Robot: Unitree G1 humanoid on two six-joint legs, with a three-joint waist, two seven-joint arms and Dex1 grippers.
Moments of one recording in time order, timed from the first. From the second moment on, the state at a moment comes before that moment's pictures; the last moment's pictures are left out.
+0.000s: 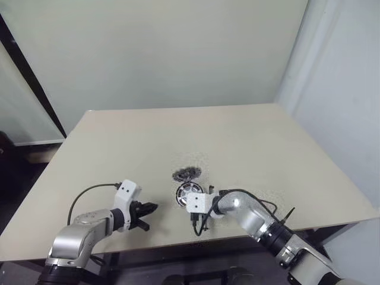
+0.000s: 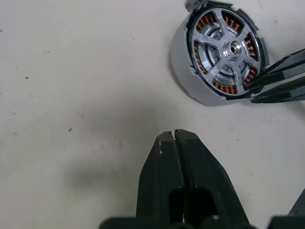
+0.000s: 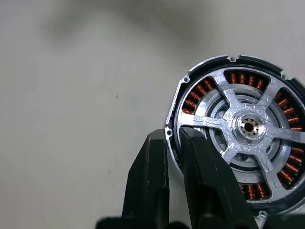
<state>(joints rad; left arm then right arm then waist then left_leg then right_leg) -0.01 0.63 0.06 -0.12 -0.44 0.77 -0.68 -0.50 -0.13 0.66 0.29 -0.35 0.30 0.79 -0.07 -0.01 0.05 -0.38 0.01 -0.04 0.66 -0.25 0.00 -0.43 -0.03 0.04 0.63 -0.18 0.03</state>
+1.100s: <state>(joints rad) -0.02 0.52 0.08 -0.08 -0.40 0.69 -0.58 -0.48 0.17 0.56 0.18 0.05 0.98 0.38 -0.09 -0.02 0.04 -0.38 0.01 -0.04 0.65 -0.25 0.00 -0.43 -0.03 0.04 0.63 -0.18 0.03</state>
